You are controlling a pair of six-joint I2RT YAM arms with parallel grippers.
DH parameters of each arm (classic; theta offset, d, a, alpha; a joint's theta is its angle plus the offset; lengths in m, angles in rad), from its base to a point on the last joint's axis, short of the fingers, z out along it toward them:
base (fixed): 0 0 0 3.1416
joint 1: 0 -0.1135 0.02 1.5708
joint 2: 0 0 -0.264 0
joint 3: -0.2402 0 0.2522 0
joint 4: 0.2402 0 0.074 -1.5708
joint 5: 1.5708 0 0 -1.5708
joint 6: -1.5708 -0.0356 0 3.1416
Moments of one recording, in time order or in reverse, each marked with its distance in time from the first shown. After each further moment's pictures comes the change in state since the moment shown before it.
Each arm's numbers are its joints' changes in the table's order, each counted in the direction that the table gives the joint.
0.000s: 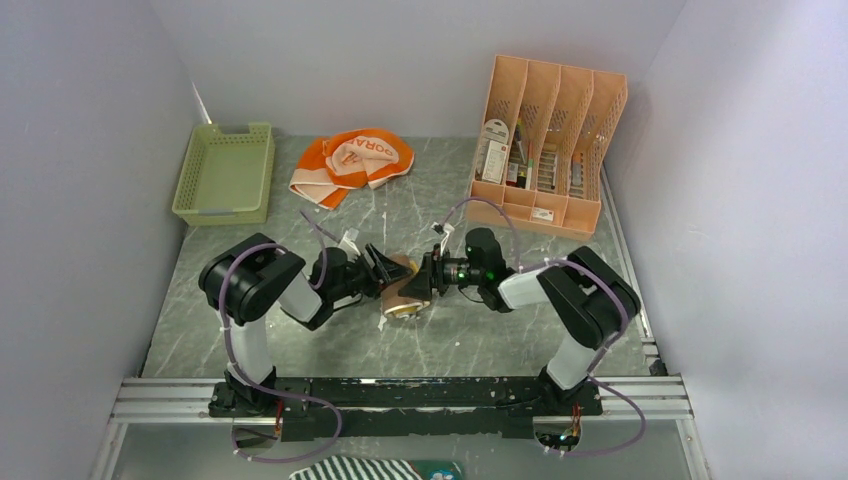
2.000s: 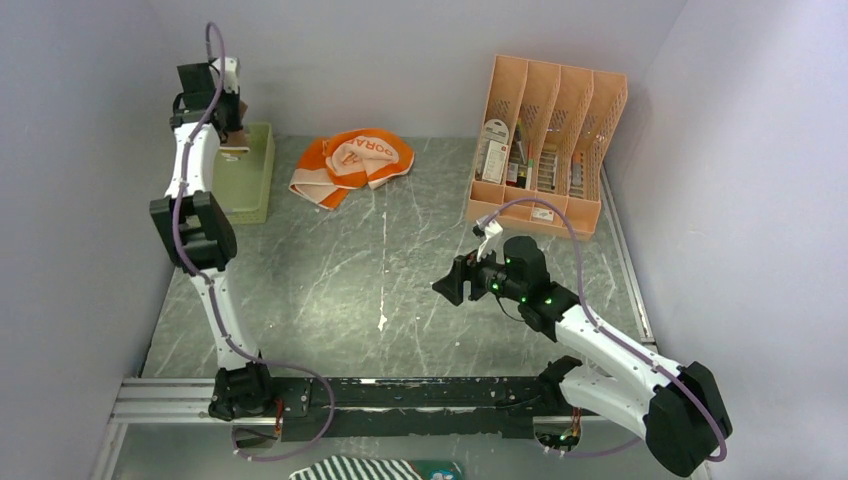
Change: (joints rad) left arm -0.780 0.319 -1.791 1.662 -0.259 -1.441; right arm 0.004 -0.777 0.051 0.798 0.441 0.259
